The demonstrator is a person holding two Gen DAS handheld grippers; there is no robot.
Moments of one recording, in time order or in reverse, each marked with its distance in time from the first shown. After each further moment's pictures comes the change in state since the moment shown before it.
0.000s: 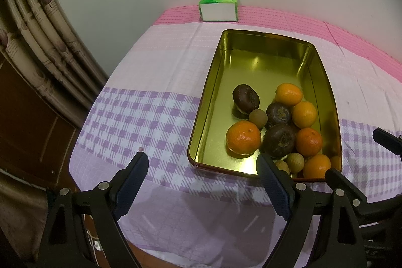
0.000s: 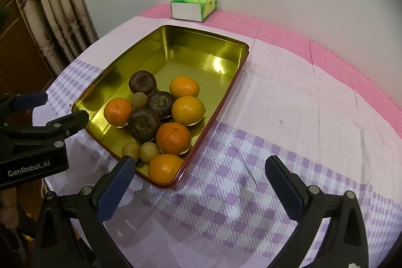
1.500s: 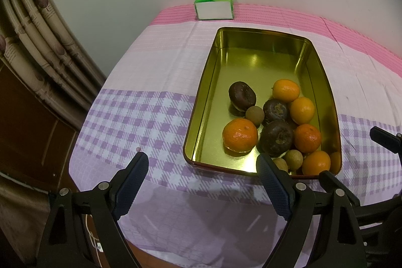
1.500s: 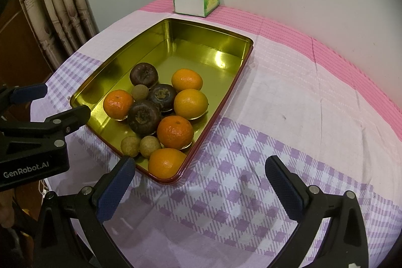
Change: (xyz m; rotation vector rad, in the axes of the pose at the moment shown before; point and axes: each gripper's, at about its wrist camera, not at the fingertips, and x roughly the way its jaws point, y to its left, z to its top) left arm 0.001 -0.005 -0.001 0.014 0.003 0.003; right arm 0.007 0.006 -0.005 -0.013 0.020 -0.008
